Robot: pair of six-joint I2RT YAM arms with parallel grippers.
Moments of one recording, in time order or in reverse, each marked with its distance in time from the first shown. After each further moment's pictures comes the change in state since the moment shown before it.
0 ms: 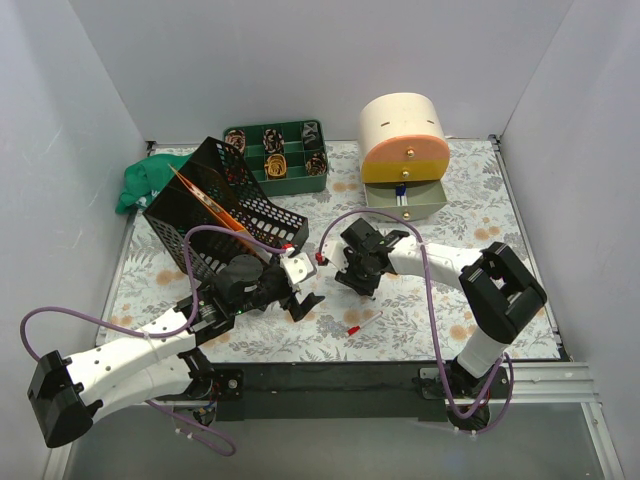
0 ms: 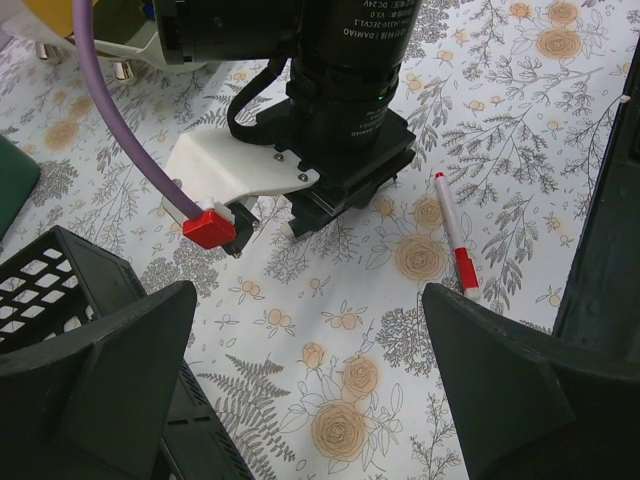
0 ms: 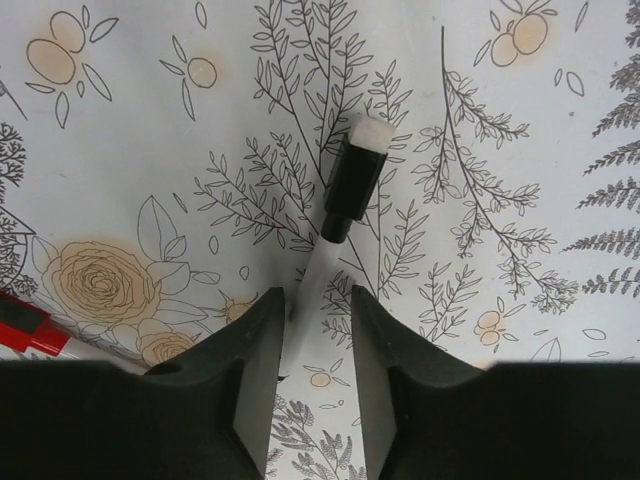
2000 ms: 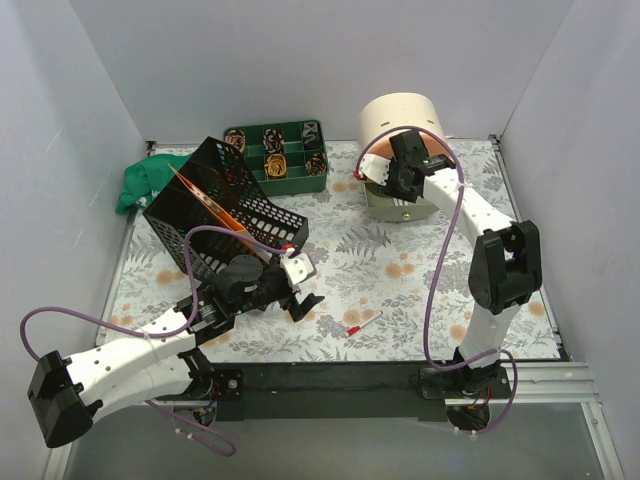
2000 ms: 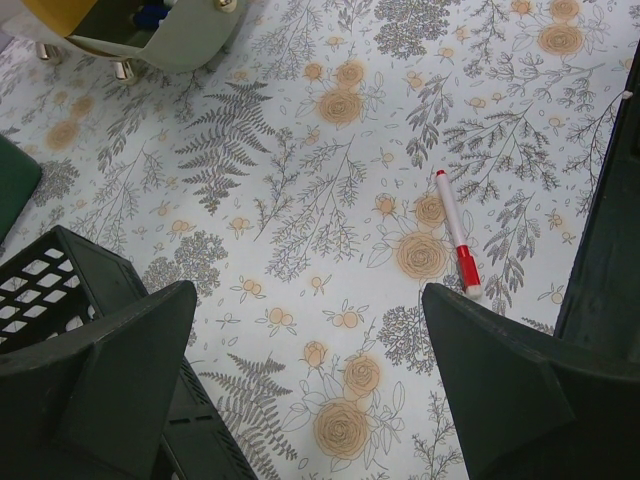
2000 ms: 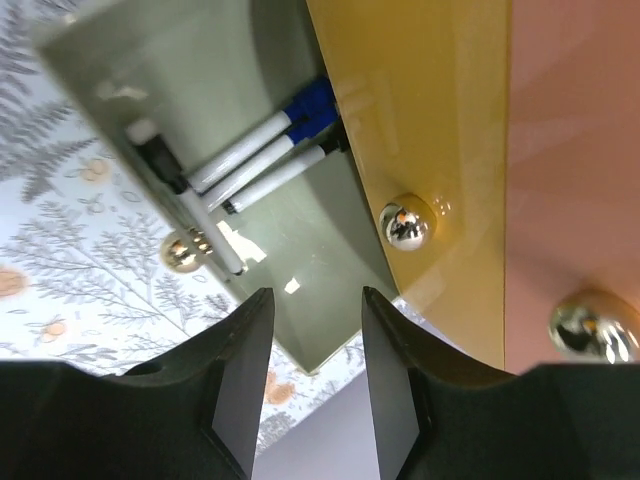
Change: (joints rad) left arm 0.000 -0.001 0.000 -0.005 0.000 0.008; right arm -0.400 0.161 0.580 -0.140 0.289 -0.543
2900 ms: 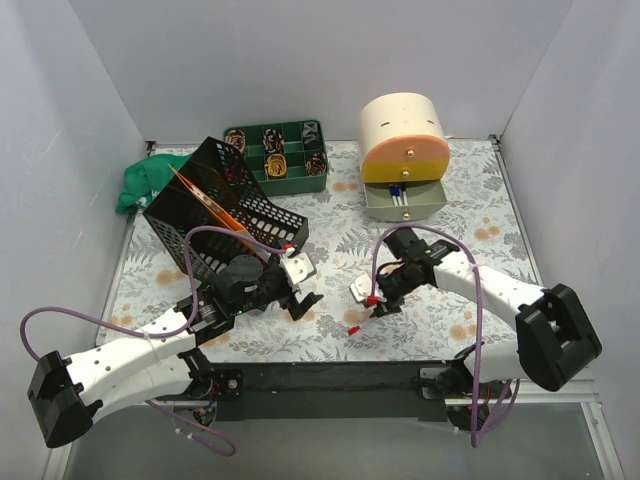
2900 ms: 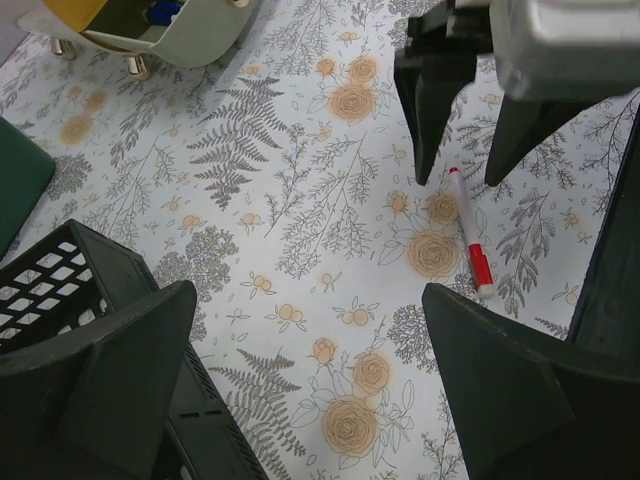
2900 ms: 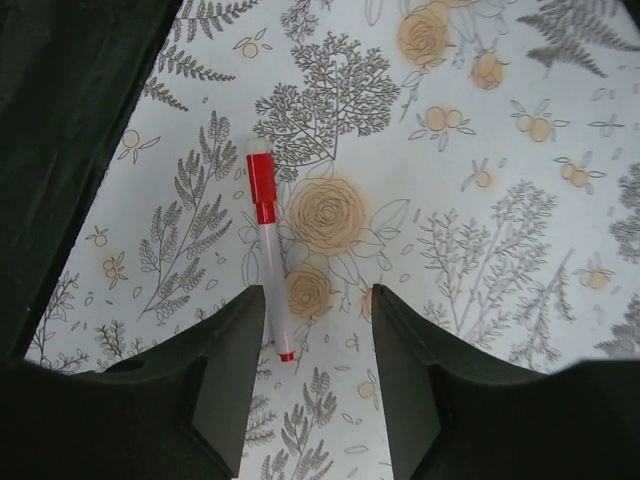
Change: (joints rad) left arm 0.000 0.000 0.000 -0.003 -0.026 0.011; right arm 0.217 -0.528 -0.784 -0.067 -0.944 -0.349
